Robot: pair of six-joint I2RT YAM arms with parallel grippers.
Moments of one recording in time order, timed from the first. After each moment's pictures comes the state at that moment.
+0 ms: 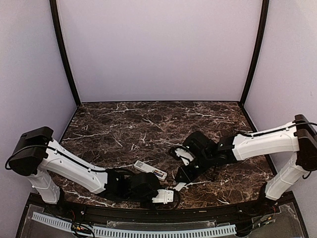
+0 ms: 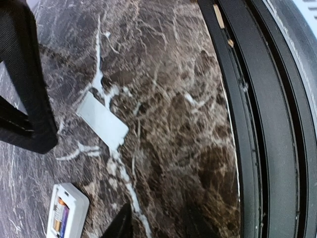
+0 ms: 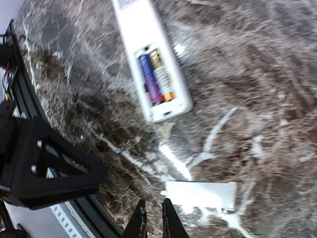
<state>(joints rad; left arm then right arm) -1.41 1.72 0.83 0.03 -0.19 0.42 1.07 1.55 0.87 -0.36 -0.25 0.40</state>
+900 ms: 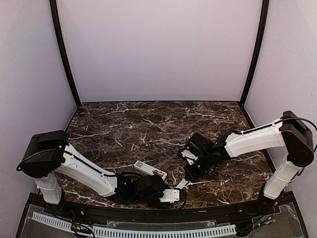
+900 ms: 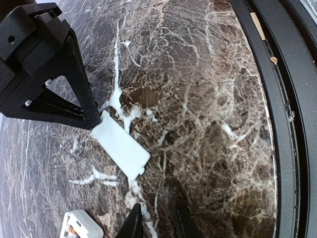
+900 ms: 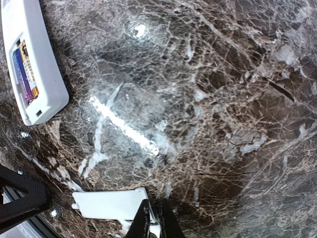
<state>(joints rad) -1.41 1.86 0.85 0.25 -0.27 0.46 0.95 1.65 0.87 -0.44 -0.16 0.38</state>
